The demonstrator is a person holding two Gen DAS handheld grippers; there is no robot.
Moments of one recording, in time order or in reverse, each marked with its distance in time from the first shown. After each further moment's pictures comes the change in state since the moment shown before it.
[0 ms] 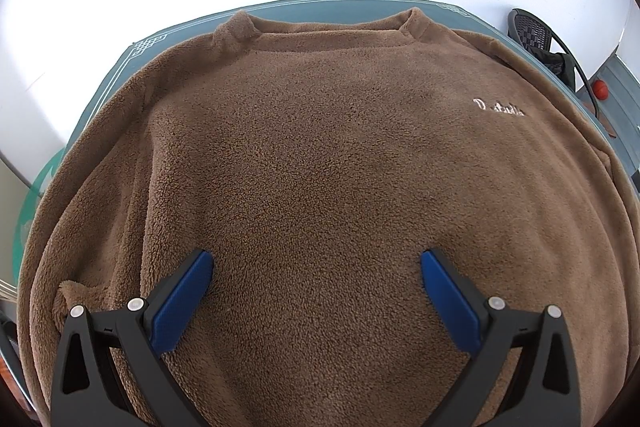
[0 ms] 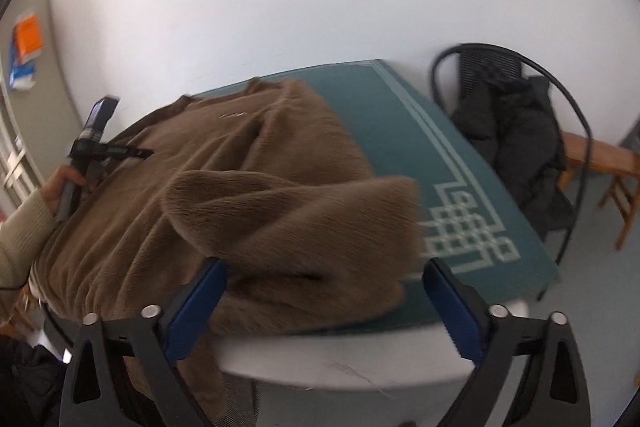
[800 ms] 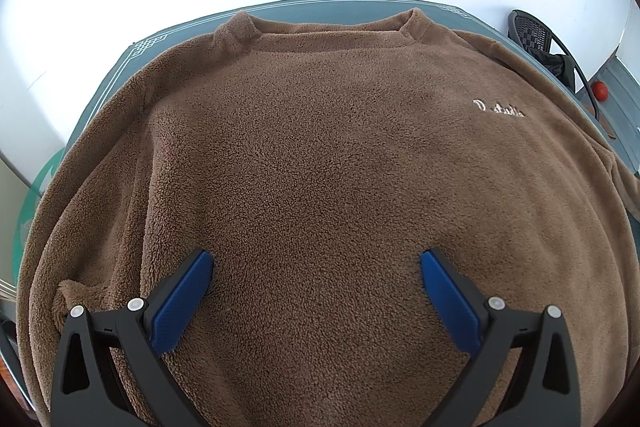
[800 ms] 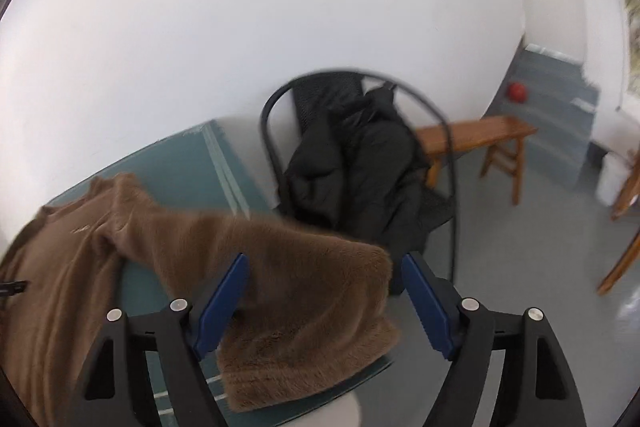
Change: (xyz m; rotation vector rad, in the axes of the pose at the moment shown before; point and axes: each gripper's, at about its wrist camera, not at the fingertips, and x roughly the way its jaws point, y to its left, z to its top) left arm -0.001 -0.003 -0.005 -0.003 -0.004 0.000; right arm -0.001 -0.073 0.043 0.339 -0.182 -0.530
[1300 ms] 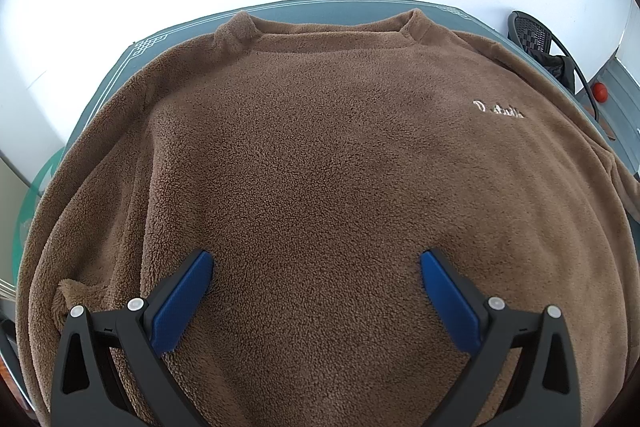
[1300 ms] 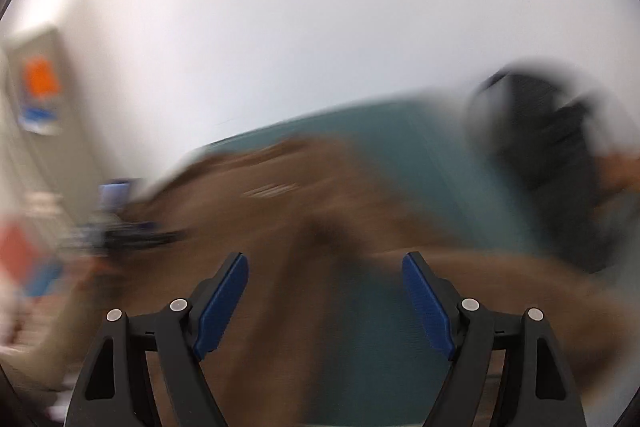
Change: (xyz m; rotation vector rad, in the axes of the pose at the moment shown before) left arm 0.000 0.000 0.000 -0.002 -0.003 -0.002; right arm 0.022 0.141 0.020 -0.161 0.272 0.823
